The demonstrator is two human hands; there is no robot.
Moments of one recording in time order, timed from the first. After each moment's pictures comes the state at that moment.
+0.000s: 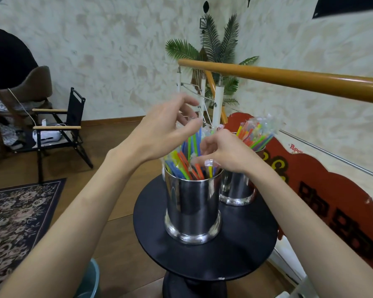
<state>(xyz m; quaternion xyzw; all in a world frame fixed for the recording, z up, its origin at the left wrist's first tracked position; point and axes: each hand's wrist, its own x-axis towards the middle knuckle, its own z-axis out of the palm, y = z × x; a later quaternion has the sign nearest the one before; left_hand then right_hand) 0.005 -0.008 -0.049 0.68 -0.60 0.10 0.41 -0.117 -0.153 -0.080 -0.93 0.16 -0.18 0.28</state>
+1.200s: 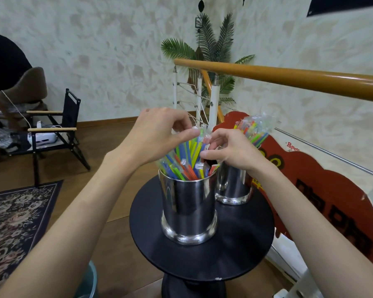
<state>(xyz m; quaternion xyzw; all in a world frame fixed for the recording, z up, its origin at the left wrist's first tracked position) 0.010 -0.017 -0.055 0.72 -0.60 0.16 0.32 -0.126 -0.189 -0.096 -0.87 0.18 -0.24 0.40</state>
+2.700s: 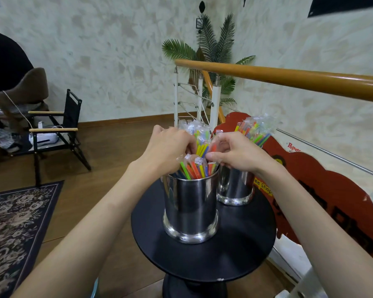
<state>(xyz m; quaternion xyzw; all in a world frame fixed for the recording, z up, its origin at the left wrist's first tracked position) 0.013 -0.043 -0.089 0.79 -0.57 0.18 0.14 -0.130 -0.188 -0.091 -0.91 0.16 -0.17 0.35</state>
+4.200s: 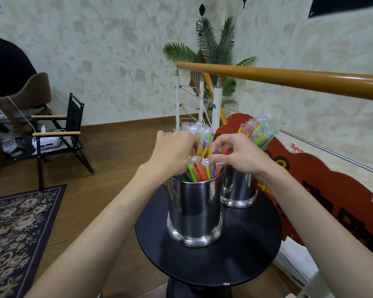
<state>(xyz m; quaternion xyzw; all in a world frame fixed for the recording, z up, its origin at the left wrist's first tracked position) 0.006 -0.049 -0.089 0.82 -0.54 0.13 0.16 -0.128 -0.183 -0.093 -0.90 0.18 -0.22 0.32</state>
